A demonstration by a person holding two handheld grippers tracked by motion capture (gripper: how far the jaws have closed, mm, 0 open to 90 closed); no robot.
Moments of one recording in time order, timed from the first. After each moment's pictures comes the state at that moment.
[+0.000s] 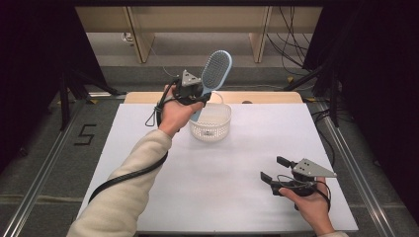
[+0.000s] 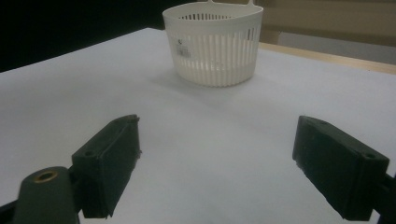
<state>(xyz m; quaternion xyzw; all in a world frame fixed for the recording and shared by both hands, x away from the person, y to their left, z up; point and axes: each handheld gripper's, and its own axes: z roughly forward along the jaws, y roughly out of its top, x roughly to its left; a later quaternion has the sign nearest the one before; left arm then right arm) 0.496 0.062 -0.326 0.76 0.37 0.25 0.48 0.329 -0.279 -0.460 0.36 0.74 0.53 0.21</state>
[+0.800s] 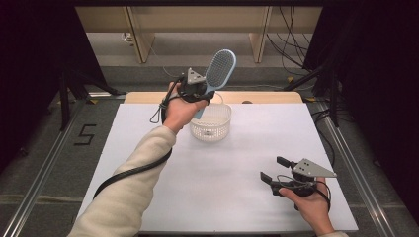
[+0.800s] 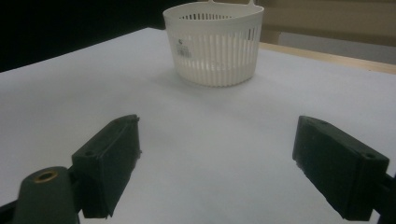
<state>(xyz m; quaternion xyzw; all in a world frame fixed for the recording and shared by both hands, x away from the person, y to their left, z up) 0.507 0.053 -0.328 0.76 0.36 0.25 0.47 0.329 -0.279 -0.460 0.36 0.74 0.53 0.21</state>
